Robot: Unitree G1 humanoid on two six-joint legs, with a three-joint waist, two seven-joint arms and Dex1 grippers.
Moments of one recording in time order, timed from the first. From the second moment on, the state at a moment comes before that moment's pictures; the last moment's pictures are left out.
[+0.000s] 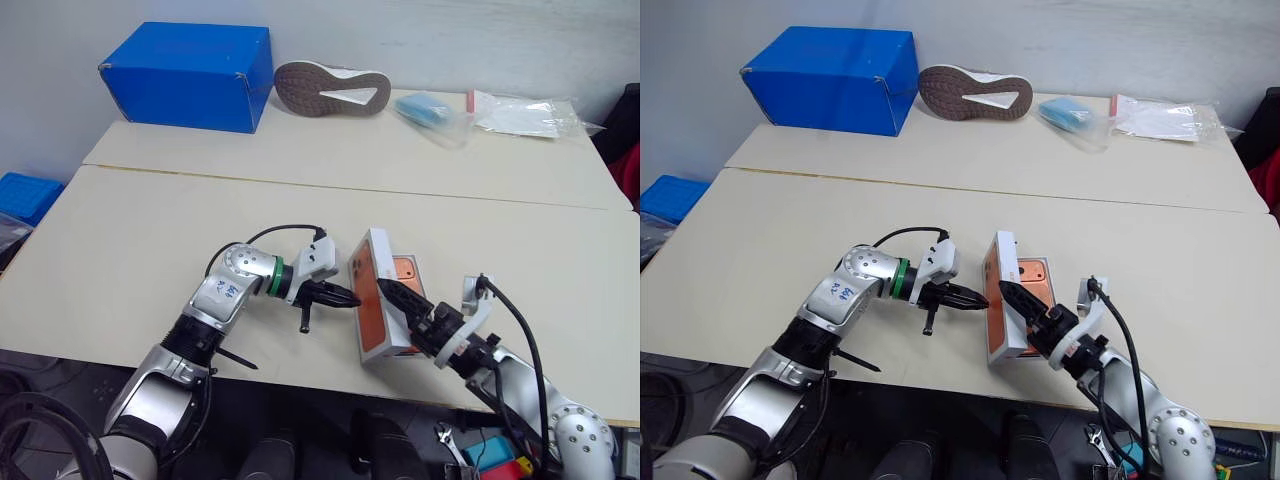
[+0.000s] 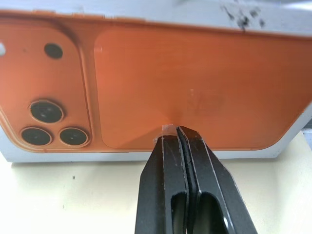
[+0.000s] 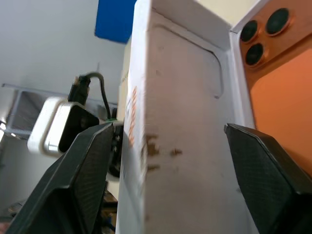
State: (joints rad) left arm -0.69 0.37 -0.36 0.20 -0.20 0.39 -1.15; right arm 0.12 -0.41 -0.13 -0.56 1.80 0.68 -0.26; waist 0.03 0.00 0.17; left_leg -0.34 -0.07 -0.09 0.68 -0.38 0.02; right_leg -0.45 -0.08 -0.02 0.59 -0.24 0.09
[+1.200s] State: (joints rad) left arm -0.86 0.34 -0.39 0.59 -0.03 0.04 -1.26; right arm 0.50 -0.97 -0.24 -0.83 0.73 0.63 0.62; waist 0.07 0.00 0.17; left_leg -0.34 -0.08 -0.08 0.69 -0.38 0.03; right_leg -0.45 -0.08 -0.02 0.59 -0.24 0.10
